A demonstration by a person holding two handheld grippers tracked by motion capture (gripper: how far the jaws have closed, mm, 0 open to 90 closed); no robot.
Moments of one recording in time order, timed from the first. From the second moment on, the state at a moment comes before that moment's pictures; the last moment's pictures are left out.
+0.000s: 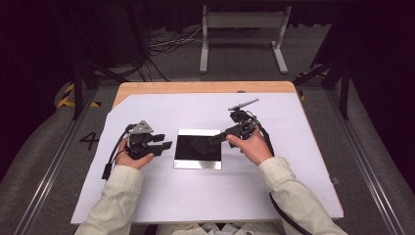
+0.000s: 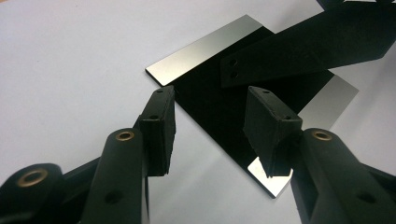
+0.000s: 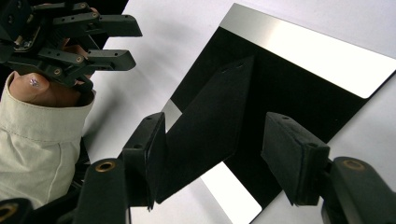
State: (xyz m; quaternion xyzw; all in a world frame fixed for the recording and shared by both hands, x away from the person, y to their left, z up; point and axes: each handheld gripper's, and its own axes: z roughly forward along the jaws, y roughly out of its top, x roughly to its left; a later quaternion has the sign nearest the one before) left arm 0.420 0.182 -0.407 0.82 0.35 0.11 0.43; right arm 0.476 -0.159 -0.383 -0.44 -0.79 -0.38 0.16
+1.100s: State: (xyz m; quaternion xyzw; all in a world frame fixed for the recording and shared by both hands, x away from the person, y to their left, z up) left arm 0.420 0.181 -0.407 0.83 0.34 0.11 0.43; right arm 0.476 -0.134 -0.401 -0.45 -0.79 -0.37 0.20
